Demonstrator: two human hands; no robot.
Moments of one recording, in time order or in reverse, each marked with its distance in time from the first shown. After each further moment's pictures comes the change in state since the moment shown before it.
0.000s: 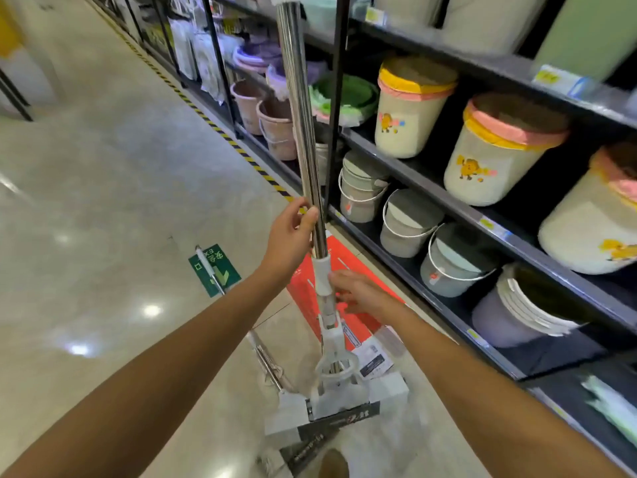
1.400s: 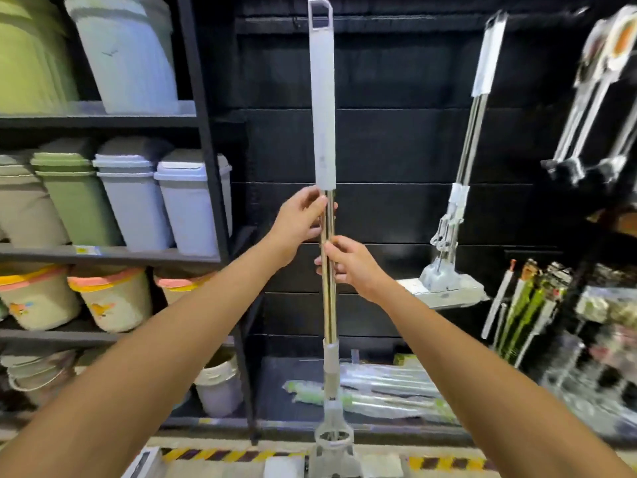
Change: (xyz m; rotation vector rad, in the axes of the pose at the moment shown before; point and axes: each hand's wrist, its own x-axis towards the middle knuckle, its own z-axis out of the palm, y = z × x) left_hand -0.519 0.437 0.594 -0.173 -0.912 0.488; right_hand -0.853 0.131 -0.315 0.117 1.076 -0.563
